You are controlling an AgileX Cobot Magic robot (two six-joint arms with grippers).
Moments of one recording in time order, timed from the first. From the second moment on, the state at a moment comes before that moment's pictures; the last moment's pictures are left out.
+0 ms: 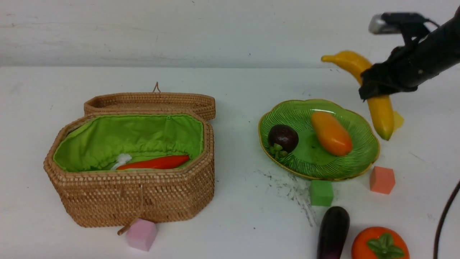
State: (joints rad) right arm -0.01 2.02 -1.76 0.38 0.83 -0.46; left arm 0.05 -0.01 0.03 0.03 0.39 -0.16
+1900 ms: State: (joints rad) right arm 0.08 1.16 -0.63 0.39 0.81 -0.13; left arm 0.05 -0.01 0.03 0.03 0.39 -0.16
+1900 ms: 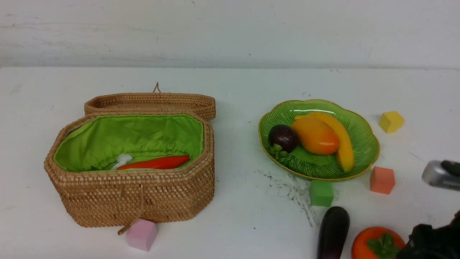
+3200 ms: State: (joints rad) right arm -0.02 1.22 -0.92 0.63 0.75 -0.35; left arm 0.05 -0.01 0.03 0.03 0.39 -0.16
